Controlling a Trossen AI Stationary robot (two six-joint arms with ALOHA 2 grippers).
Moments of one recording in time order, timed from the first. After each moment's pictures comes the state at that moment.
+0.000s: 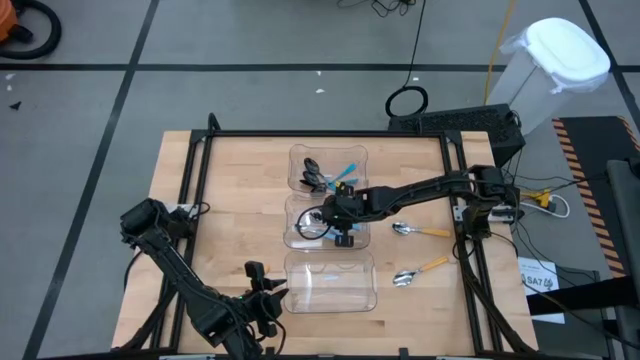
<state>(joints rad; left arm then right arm) -0.84 1.87 1.53 -1.04 -0.92 -0.74 0.01 1.83 1.20 -0.44 0.16 -0.04</state>
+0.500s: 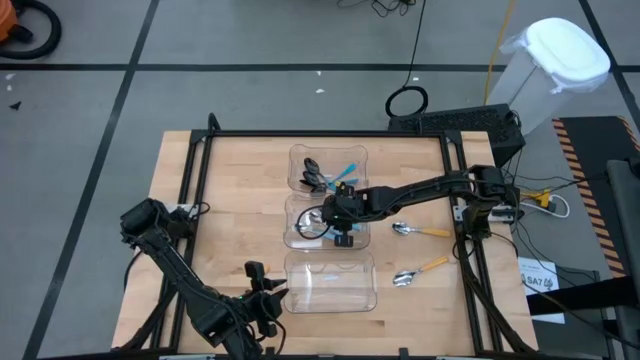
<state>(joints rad) -0.84 1.87 1.53 -1.04 -0.92 -0.74 0.01 1.83 1.20 -0.44 0.16 -0.01</state>
